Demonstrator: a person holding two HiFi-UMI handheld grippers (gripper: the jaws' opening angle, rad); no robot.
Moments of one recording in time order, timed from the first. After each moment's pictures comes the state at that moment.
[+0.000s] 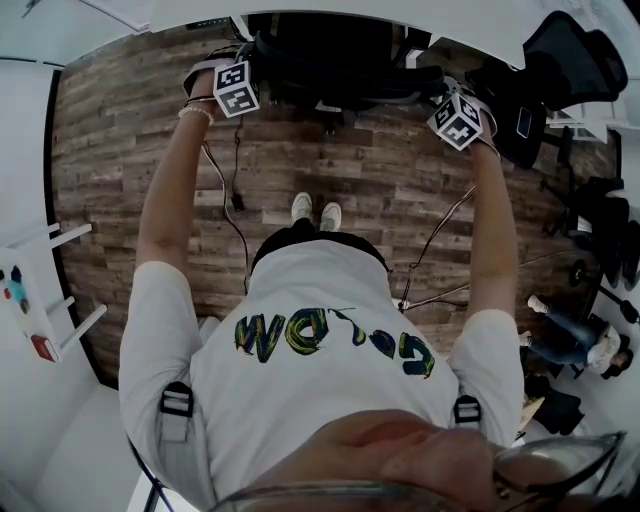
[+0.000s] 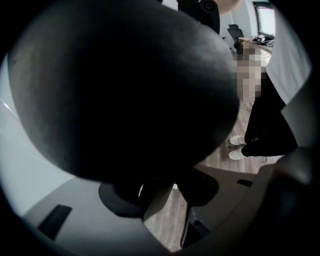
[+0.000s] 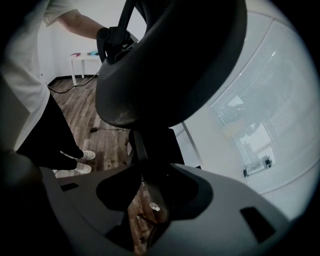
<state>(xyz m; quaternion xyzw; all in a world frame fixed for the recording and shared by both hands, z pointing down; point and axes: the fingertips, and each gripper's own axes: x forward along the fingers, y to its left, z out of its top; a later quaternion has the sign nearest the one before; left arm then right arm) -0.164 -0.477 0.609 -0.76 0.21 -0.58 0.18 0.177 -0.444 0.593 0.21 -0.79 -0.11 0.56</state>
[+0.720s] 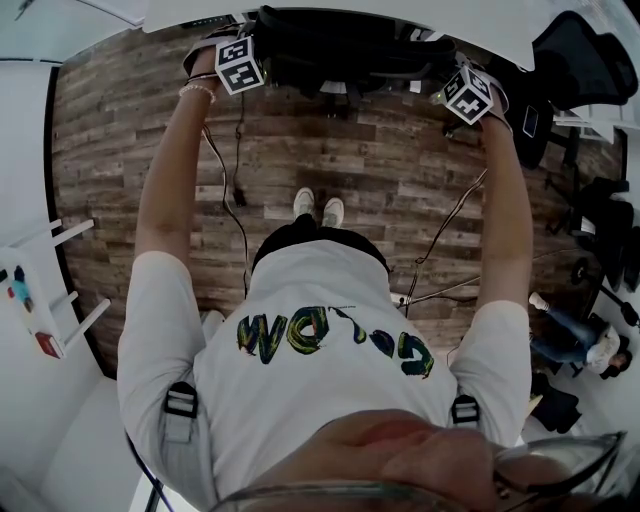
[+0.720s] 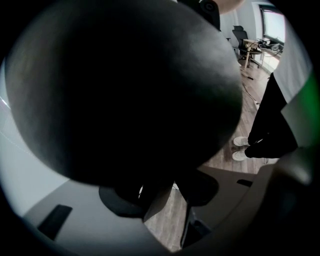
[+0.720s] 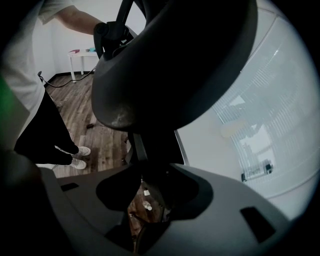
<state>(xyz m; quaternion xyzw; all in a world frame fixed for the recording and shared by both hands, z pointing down) -0.162 -0.540 0.611 -0.76 0.21 -0.59 0.16 0.180 -0.521 0.594 0.21 -0.78 -0.12 0.57</state>
